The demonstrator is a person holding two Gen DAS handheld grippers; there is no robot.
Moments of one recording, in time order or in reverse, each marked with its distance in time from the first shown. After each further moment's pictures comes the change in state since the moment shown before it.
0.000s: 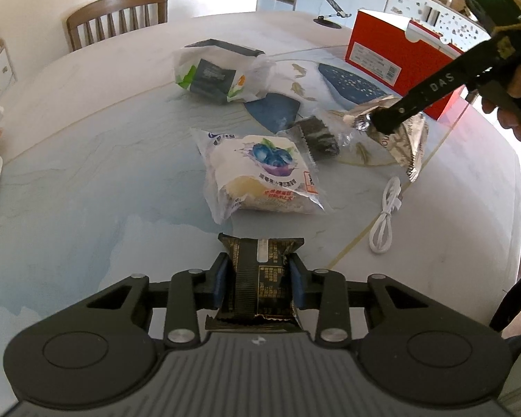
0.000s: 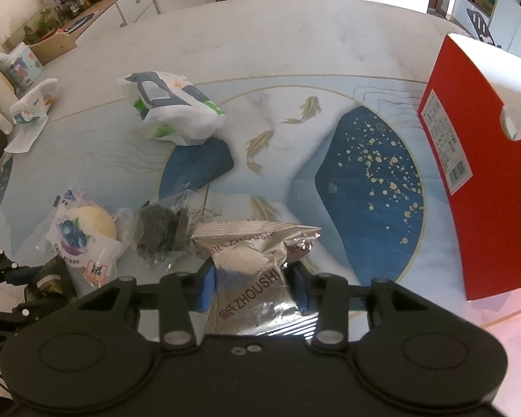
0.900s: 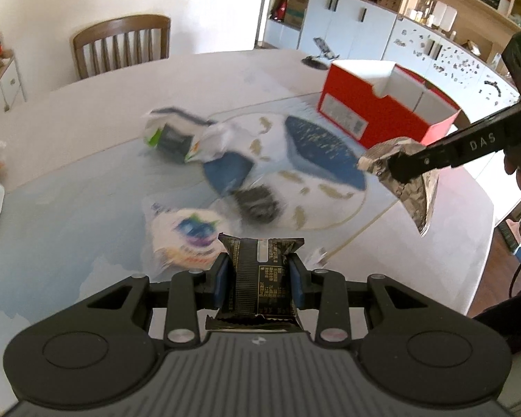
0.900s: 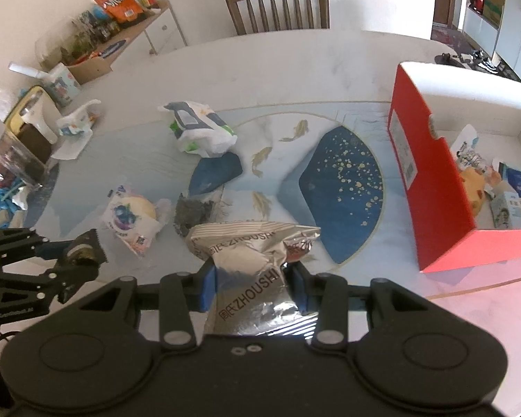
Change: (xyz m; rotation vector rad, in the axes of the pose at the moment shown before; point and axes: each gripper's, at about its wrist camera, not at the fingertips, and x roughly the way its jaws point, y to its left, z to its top) left arm -0.048 -0.069 0.044 -0.067 -0.084 -0.003; right arm -0.088 -0.027 -0.032 -0.013 -0.083 0.094
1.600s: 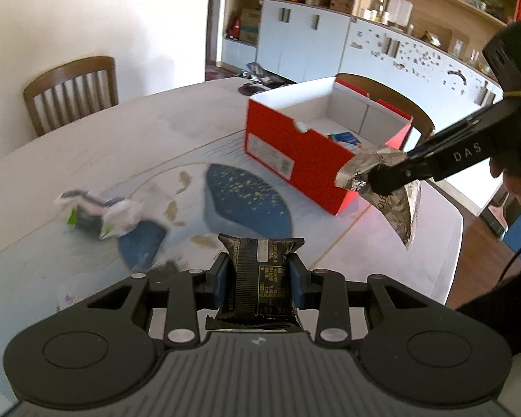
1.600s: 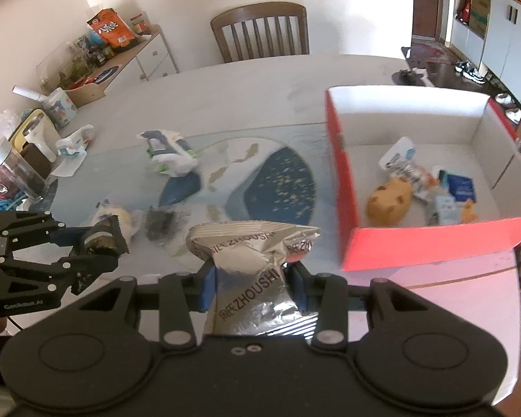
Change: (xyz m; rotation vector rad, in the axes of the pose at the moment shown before) left arm 0.021 -0.098 0.057 0.135 -0.055 -0.060; right arm -0.063 -0.068 -0.009 0.007 -0.066 -0.017
